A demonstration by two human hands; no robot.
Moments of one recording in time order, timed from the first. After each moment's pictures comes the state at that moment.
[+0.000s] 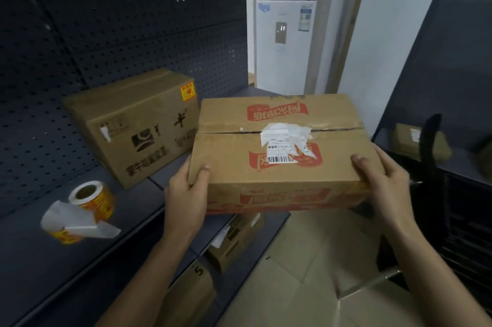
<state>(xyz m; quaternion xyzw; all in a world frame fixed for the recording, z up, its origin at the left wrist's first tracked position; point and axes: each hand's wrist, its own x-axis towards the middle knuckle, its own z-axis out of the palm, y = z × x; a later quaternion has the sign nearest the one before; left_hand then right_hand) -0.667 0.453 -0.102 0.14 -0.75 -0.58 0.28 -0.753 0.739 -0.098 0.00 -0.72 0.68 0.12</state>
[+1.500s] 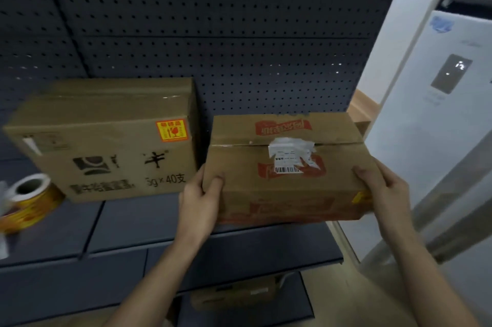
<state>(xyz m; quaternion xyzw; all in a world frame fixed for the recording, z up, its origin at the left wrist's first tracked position) -0.998 0.449 -0.136 0.41 -0.63 -0.51 0.42 -1.253 0.610 -0.116 0.26 -0.70 0.65 -0.14</state>
